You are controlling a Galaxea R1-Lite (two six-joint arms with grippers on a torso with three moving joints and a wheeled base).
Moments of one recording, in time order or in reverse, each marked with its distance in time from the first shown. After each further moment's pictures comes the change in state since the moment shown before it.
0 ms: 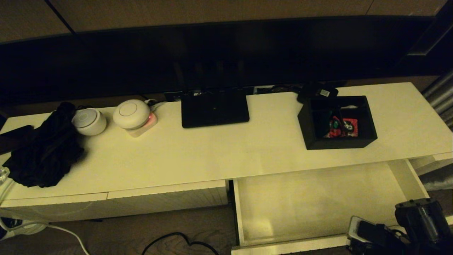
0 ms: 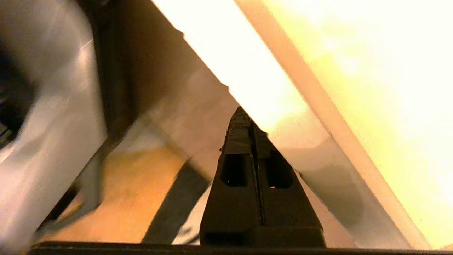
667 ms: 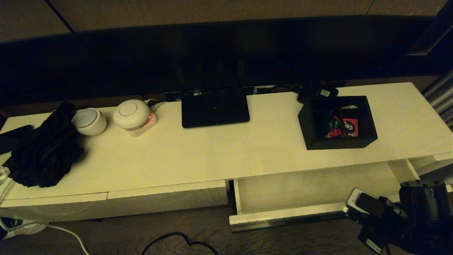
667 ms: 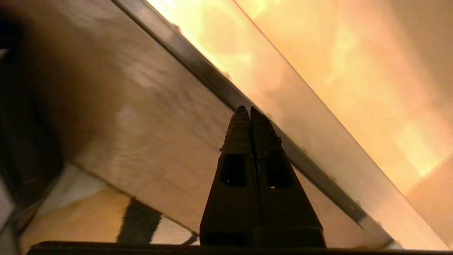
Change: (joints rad) left arm 0.000 0.000 0.000 0.000 0.000 0.000; right arm -0.052 0.028 -0.062 -0.173 -0.111 0.001
